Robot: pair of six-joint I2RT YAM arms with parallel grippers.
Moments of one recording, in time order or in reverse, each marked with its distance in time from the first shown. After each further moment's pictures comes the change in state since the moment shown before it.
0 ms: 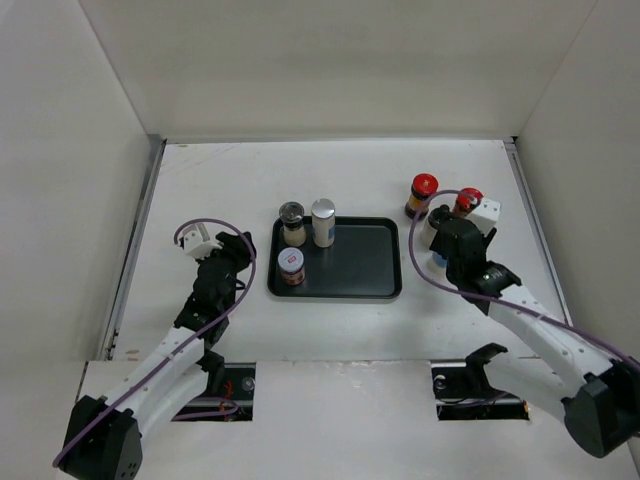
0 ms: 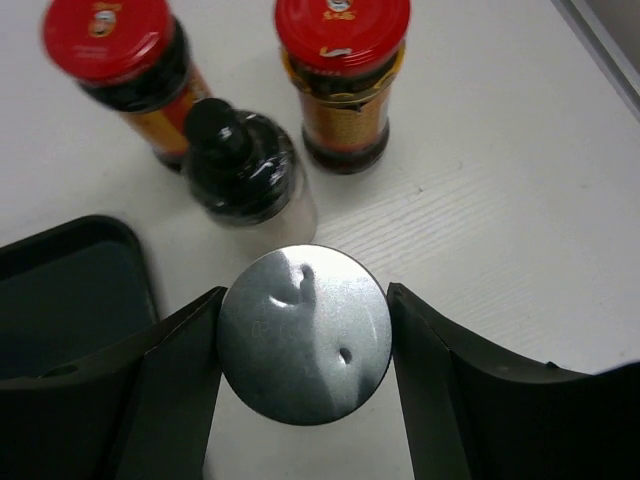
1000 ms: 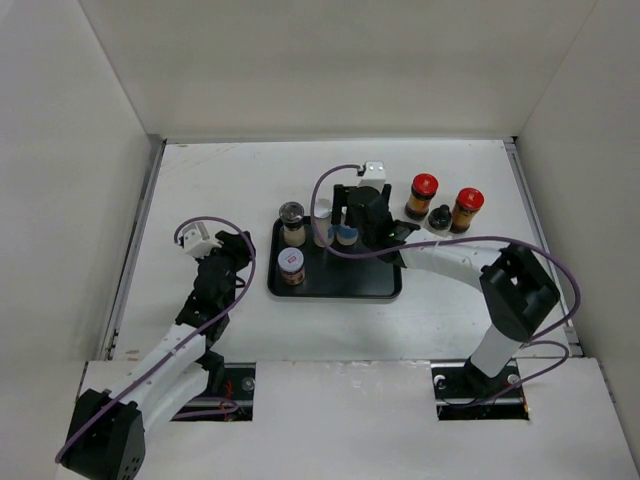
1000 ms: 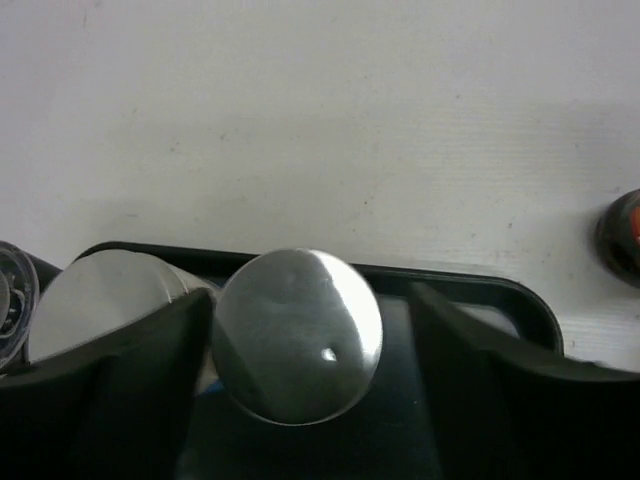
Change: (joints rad) left arm 0.024 0.039 -0.002 0.031 0.011 -0.004; right arm 0.331 0.694 0.466 0.367 -0.154 -0.098
